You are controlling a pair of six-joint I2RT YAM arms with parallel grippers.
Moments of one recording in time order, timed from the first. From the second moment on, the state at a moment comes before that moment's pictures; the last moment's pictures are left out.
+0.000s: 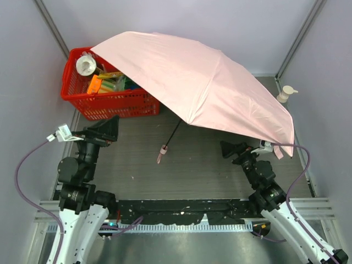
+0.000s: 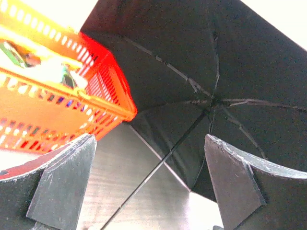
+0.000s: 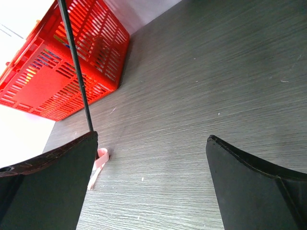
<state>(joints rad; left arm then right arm) -0.21 0.29 0.63 -0.02 -0.08 -0.74 0.53 0.16 0.10 0.00 0.27 0.71</state>
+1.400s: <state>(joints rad) -0.58 1.90 1.07 0.53 0.57 -0.57 0.53 0.06 0.27 -0.28 0.10 0.76</state>
